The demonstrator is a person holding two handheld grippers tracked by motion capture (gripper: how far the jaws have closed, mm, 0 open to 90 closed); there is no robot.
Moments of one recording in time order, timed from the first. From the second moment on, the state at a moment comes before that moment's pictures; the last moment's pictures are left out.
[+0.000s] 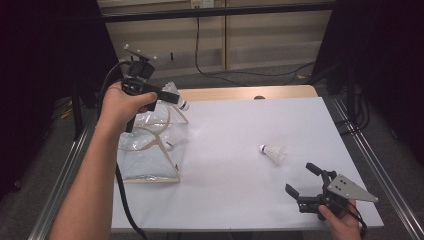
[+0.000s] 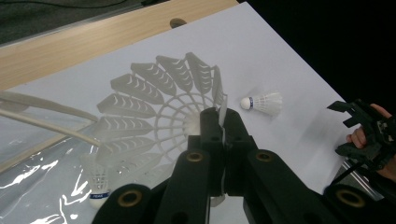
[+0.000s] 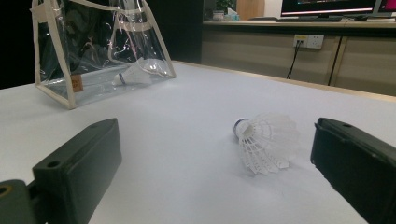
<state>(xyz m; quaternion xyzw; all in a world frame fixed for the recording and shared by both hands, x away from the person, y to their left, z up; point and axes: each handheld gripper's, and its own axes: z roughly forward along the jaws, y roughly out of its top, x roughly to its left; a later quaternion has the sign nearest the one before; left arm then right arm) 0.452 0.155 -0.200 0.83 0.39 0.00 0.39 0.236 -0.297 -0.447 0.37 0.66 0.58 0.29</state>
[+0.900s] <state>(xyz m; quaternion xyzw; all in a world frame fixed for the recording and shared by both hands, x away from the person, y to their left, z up) 0.455 0.184 -0.189 0.81 0.42 0.02 0.40 0.235 -0.296 -0.447 0.37 0.66 0.58 0.29</state>
